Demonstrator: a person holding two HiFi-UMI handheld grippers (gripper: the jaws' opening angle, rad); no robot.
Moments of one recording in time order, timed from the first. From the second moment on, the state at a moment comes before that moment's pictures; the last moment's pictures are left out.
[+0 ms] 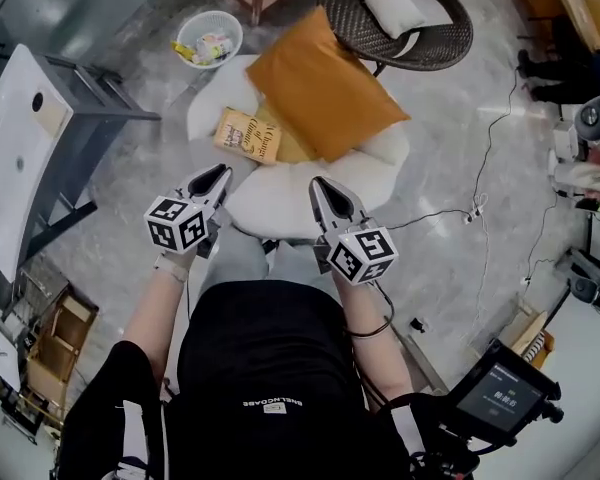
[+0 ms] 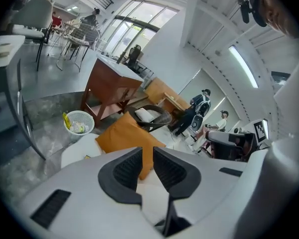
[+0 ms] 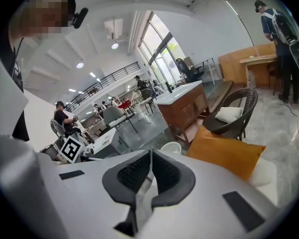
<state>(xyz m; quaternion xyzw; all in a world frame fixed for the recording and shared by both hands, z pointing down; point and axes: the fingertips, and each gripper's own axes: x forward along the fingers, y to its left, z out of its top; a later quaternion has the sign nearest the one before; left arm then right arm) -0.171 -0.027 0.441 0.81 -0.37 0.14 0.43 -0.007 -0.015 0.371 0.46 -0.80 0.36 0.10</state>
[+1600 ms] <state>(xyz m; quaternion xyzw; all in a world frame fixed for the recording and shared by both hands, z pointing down) -0.221 -0.071 0.796 0.66 -0.42 0.18 0.60 -0.001 -0.022 0.606 0.47 -0.74 0.47 0.08</state>
